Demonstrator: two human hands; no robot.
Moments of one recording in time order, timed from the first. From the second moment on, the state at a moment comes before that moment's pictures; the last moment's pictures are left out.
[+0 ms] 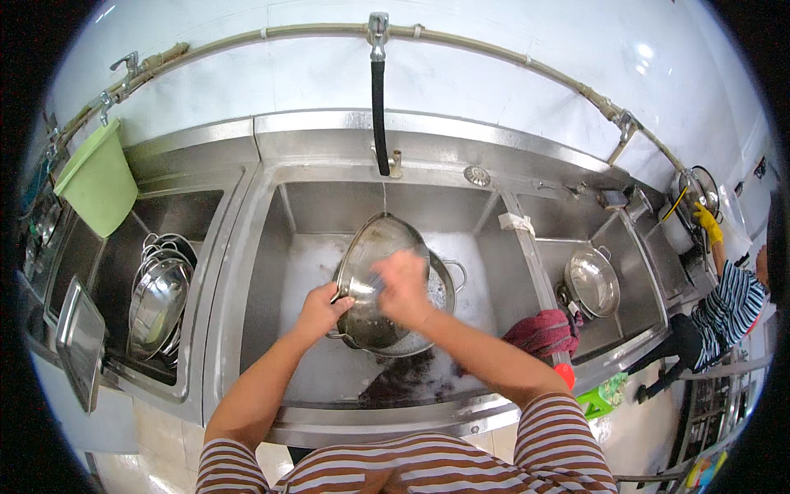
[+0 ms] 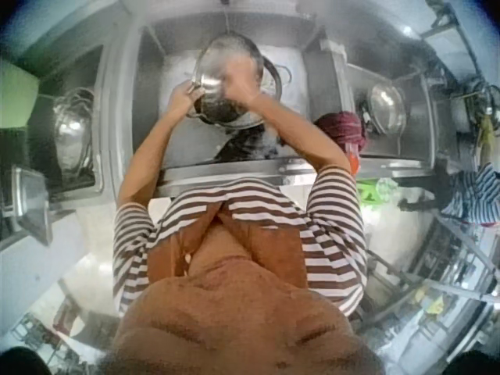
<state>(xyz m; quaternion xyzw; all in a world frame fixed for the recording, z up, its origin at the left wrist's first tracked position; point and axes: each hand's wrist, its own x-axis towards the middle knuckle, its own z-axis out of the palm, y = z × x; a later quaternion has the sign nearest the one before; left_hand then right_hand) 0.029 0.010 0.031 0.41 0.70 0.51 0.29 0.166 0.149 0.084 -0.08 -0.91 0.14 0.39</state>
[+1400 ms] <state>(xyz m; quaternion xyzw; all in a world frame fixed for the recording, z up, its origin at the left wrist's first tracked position) 0.039 0.024 0.057 0.41 0.67 0.52 0.34 0.176 0.339 -0.081 -0.46 -0.67 0.46 0.36</state>
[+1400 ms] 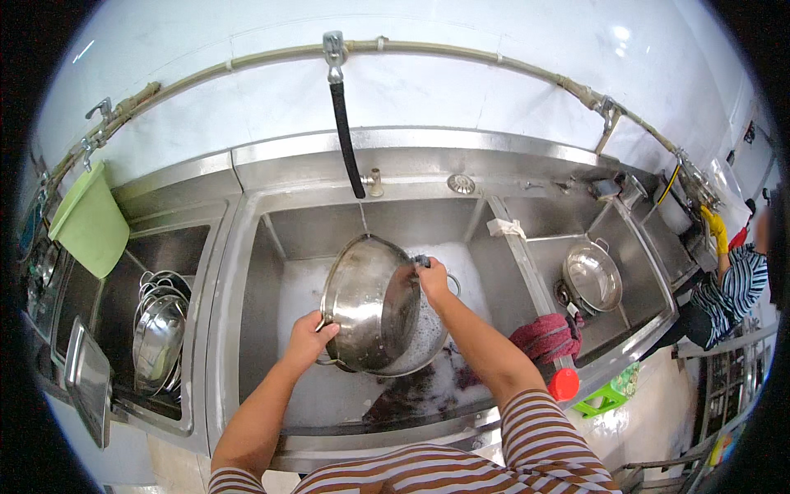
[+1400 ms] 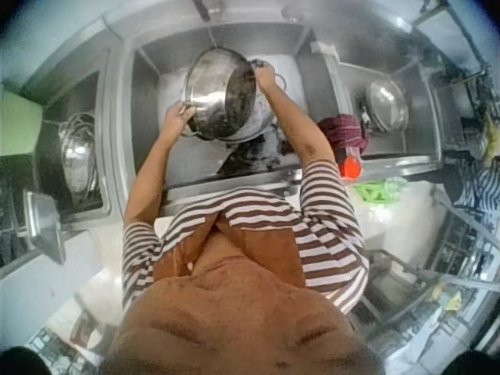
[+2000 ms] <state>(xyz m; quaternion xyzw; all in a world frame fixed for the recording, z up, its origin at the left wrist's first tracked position) 0.043 0.004 0.057 0.36 0.73 0.49 0.32 0.148 0.203 0.069 -0.09 -0.88 0.30 0.36</state>
